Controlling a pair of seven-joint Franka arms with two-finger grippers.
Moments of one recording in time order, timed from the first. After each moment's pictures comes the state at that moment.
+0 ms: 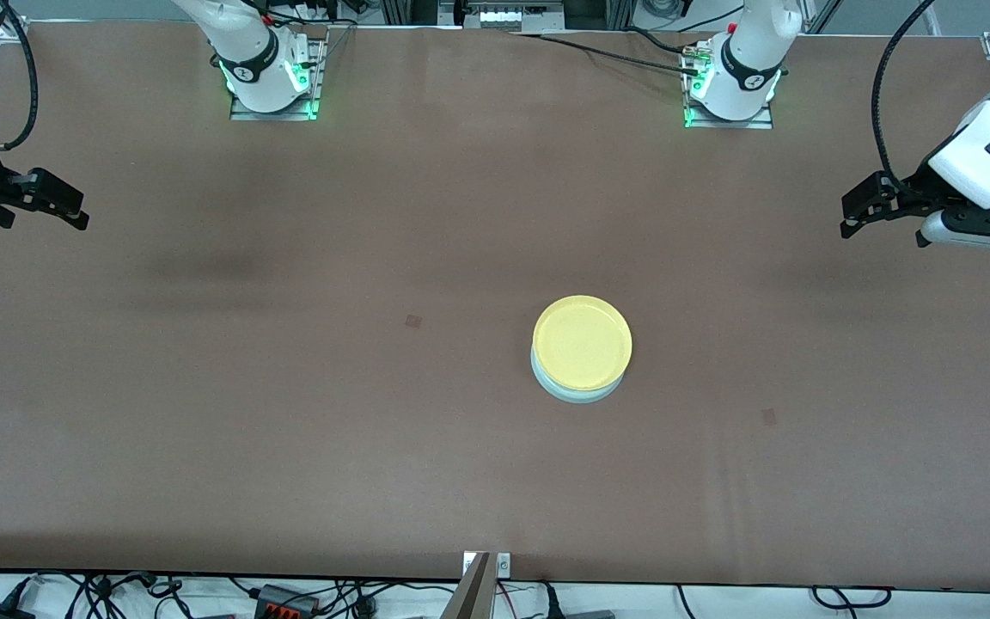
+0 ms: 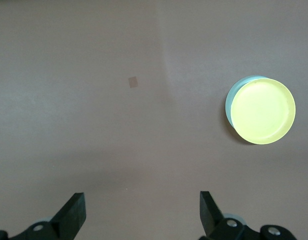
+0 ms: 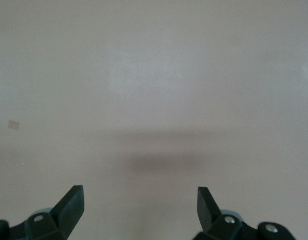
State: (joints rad) left arm 0.00 -0.03 -0.06 -1.70 -0.03 1.73 0.05; right arm -0.05 -0.04 0.00 -1.73 -0.02 1.71 -0.04
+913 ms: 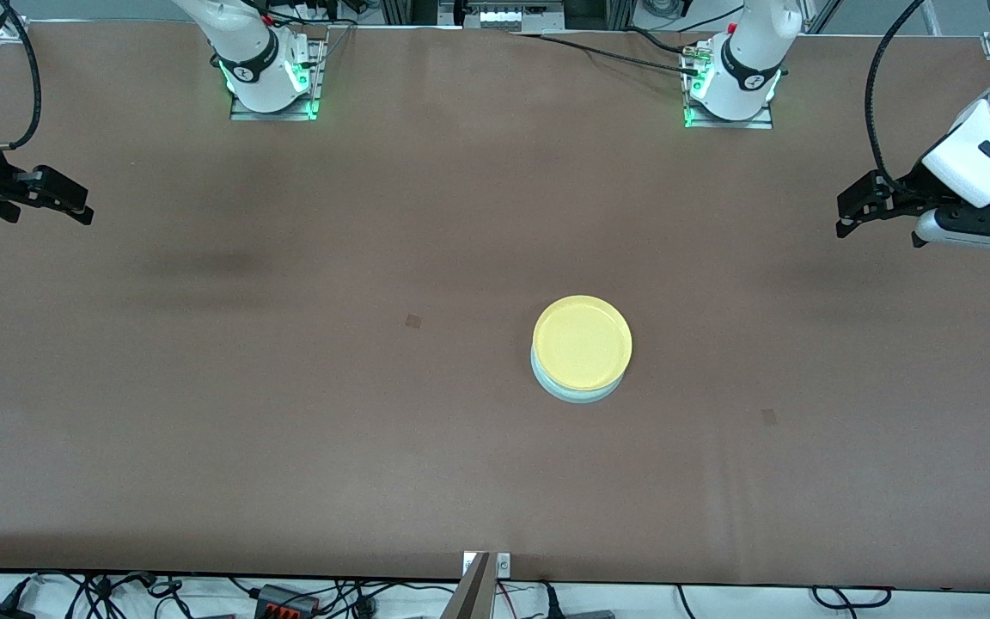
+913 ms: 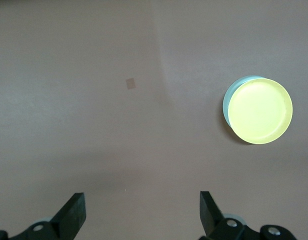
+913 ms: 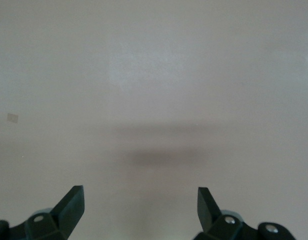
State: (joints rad) left arm 0.00 -0.03 -0.07 -1.70 -0.03 1.73 0.05; right arm -0.05 -0.04 0.01 -1.73 -0.02 1.69 -0.03
